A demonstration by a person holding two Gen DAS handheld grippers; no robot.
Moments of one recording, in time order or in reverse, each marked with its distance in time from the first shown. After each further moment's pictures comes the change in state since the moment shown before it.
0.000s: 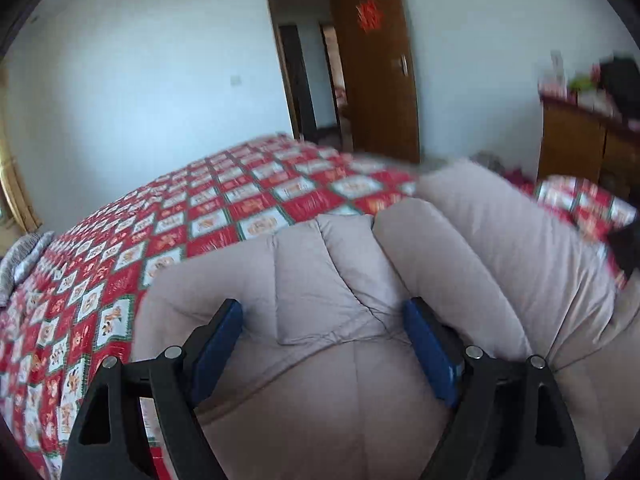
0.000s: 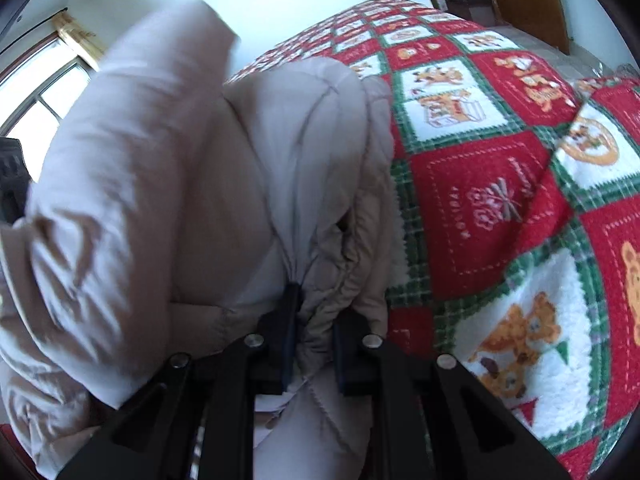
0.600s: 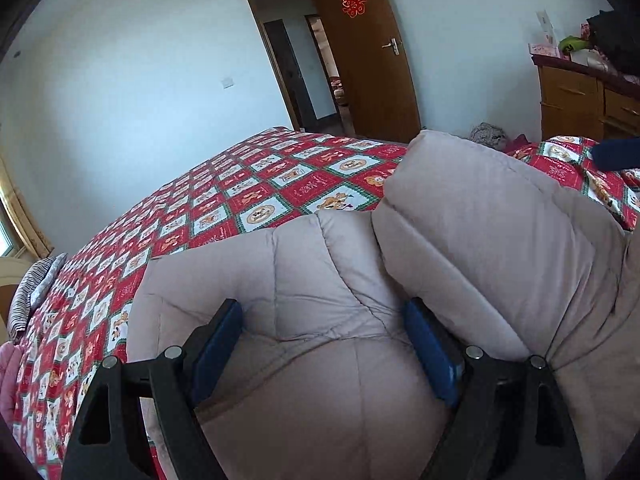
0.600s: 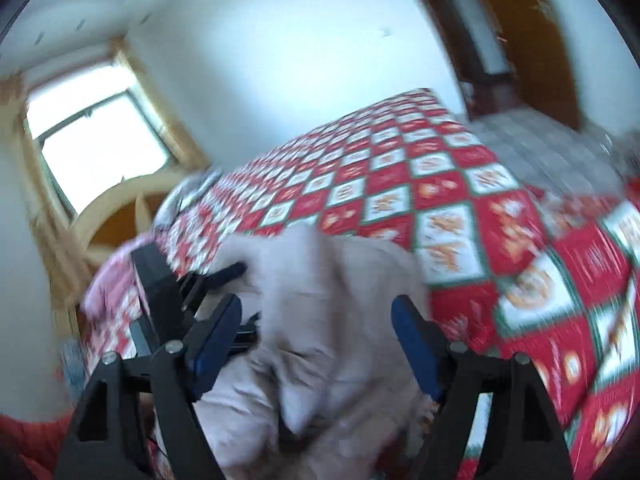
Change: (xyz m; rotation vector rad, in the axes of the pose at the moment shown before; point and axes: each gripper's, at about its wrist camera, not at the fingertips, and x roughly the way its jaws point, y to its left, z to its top) left arm 0.004 -0.015 -0.017 0.085 0.011 0.052; right arm -0.083 0.066 0.037 -0.269 -0.226 0.000
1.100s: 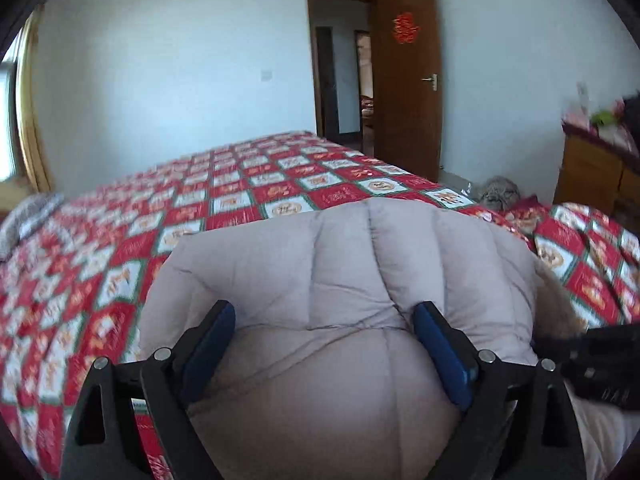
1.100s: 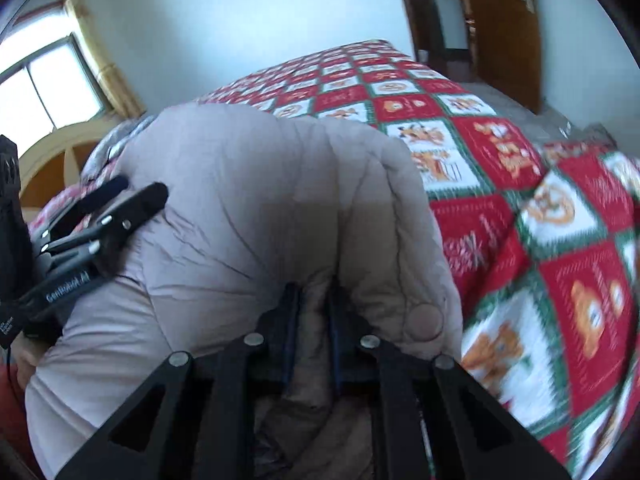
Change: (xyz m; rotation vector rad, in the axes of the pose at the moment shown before) left arm -0.009 0.044 -0.013 -0.261 -0.040 -0.041; right arm 0.063 -0.009 -0.070 0.117 0.084 -0.232
